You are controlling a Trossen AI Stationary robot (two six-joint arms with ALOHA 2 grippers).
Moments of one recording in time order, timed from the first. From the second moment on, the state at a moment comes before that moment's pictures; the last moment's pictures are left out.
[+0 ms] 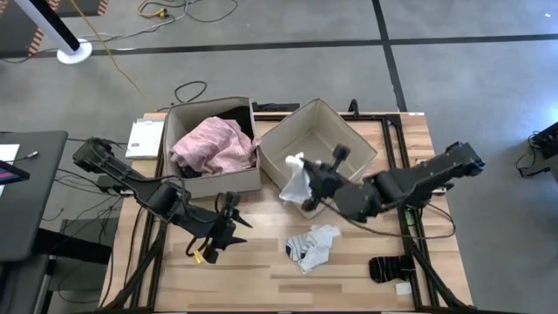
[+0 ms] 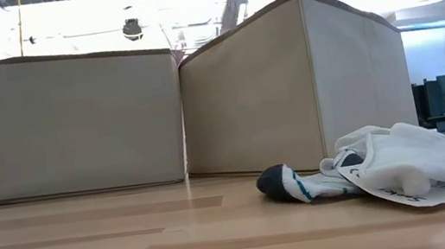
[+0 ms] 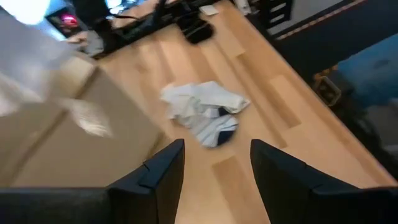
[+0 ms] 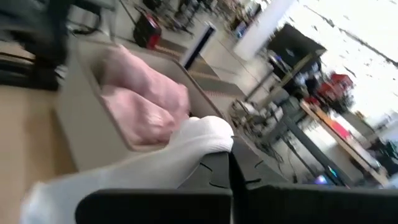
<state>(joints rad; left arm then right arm) -0.53 1.29 1.22 -0.53 -0.32 0.11 0.40 1.49 1.48 -0.37 1.11 -0.21</state>
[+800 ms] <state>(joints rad) -0.53 1.35 0.81 0.21 -0.17 0.11 0.01 1.45 1.48 -0.93 0.76 0.20</state>
